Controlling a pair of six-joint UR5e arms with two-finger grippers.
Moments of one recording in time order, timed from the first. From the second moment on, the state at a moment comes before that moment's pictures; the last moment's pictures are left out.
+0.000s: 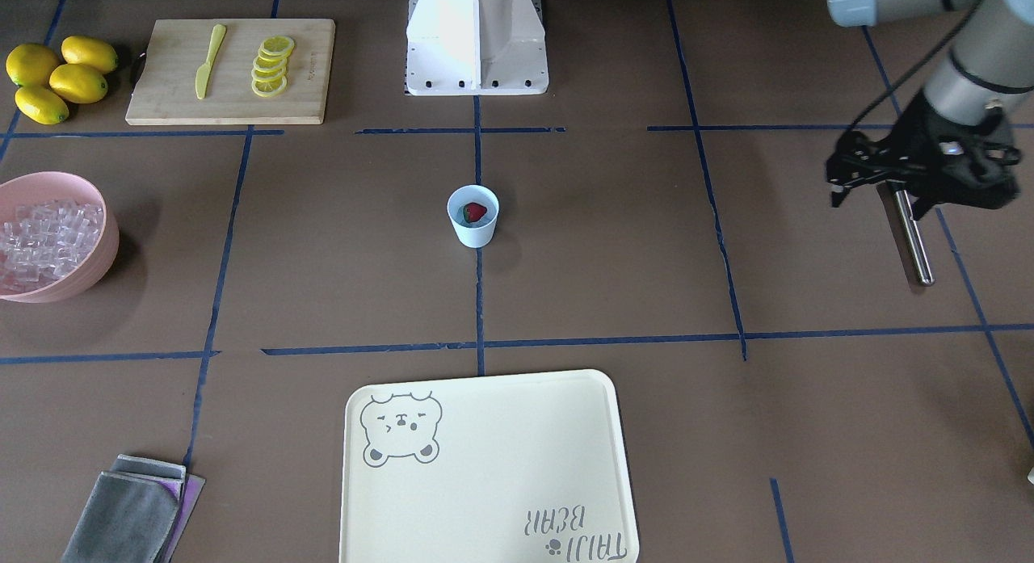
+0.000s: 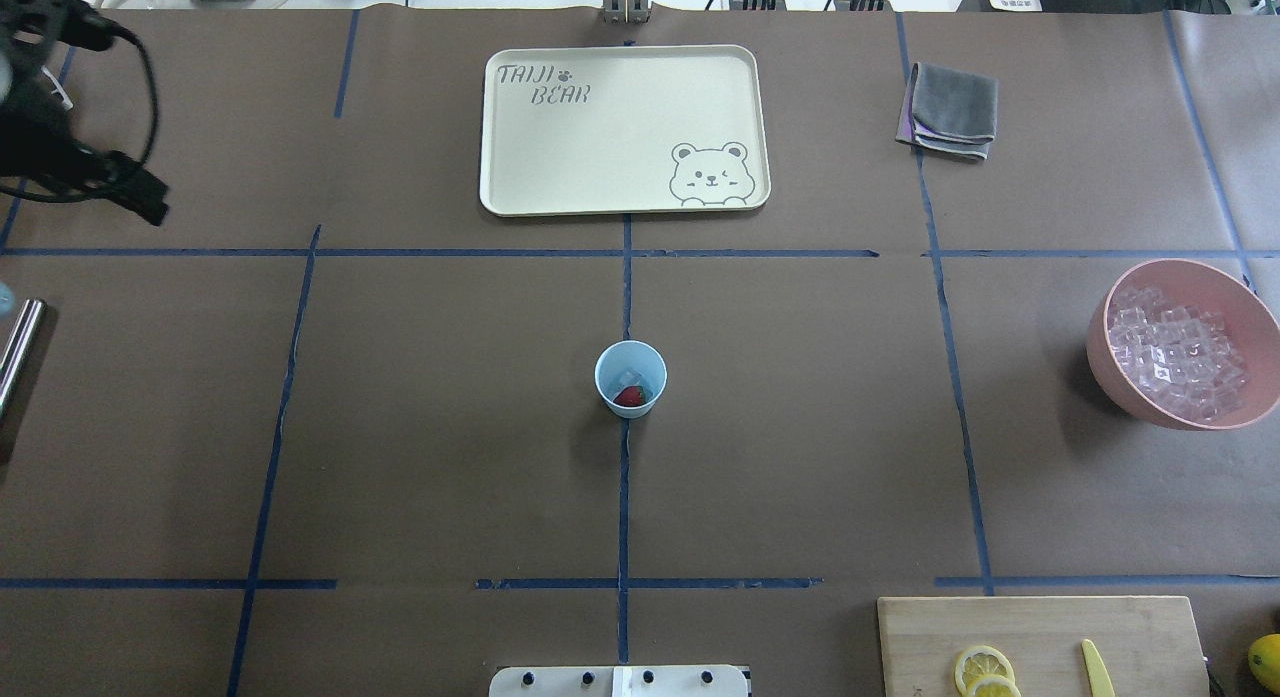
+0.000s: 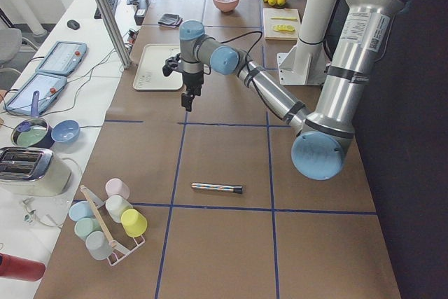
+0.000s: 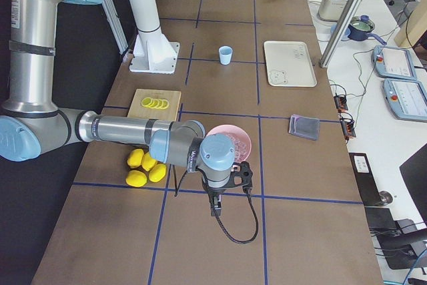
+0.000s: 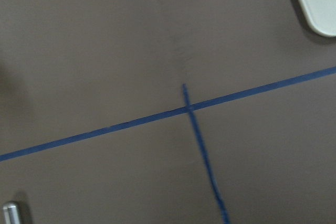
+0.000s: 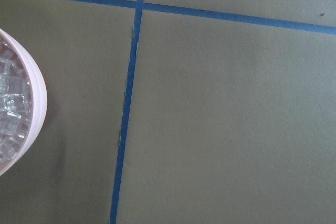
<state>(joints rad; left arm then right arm) -1.21 -1.75 -1.98 -1.38 -2.21 -0.24 1.70 -1.73 1.72 -1.69 2.32 -0.30</state>
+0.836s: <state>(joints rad) -1.45 -1.51 -1.81 -1.66 -2.37 -0.09 1.70 -1.74 1.72 -1.67 2.32 -0.30</state>
